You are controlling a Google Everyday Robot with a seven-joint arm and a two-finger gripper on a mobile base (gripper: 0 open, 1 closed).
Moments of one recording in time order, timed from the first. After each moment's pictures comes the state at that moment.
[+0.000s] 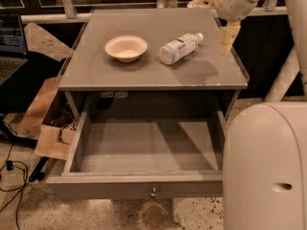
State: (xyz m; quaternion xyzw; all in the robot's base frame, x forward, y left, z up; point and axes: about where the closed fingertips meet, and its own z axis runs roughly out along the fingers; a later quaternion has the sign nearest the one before) arm 0.706 -0.179 0.950 -0.84 0.46 -0.04 0.29
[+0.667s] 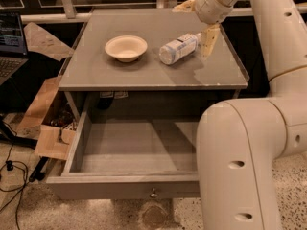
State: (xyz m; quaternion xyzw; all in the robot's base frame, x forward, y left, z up) arm 0.740 -0.137 0.927 -0.84 0.46 -0.03 0.28
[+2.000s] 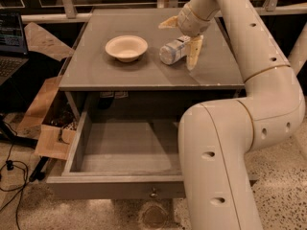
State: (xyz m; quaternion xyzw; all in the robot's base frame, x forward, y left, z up) arm 0.765 -0.102 0.870 -0.86 0.45 0.00 0.25
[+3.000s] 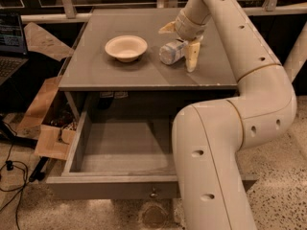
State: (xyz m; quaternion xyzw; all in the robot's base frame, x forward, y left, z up) arm 0.782 -0.103 0.846 -0.86 0.46 -0.03 0.21
